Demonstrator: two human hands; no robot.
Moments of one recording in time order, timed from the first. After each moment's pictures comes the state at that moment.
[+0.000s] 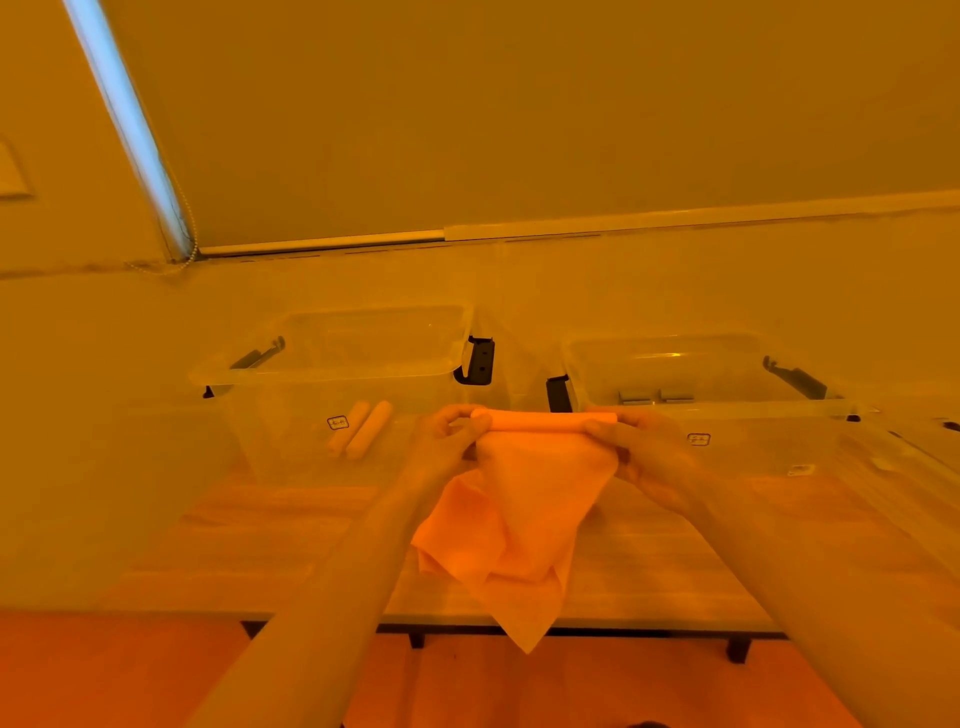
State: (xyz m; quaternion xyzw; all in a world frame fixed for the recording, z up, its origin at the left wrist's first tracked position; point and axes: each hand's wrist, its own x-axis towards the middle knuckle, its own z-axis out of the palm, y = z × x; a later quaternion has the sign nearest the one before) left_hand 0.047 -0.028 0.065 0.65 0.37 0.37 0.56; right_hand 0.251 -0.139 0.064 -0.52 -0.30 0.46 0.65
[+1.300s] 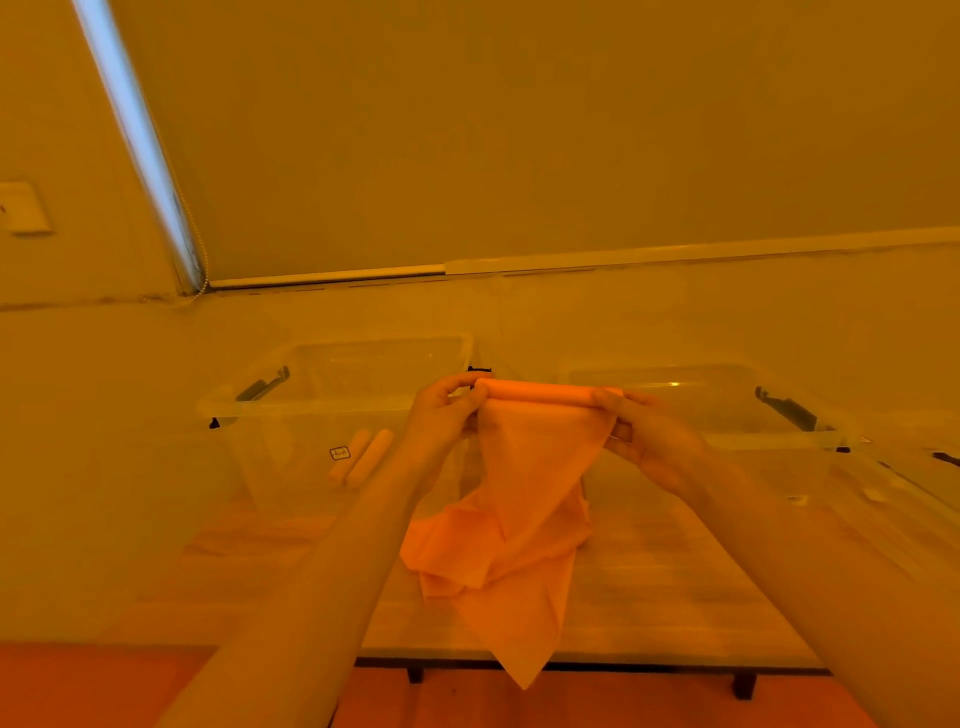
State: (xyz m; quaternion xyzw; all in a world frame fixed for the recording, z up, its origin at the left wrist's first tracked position) left_hand 0.060 -0.029 0.127 0.64 0.30 0.43 0.56; right_hand 0.262 -0.133 0.112 -0.49 -0.32 0.43 0.68
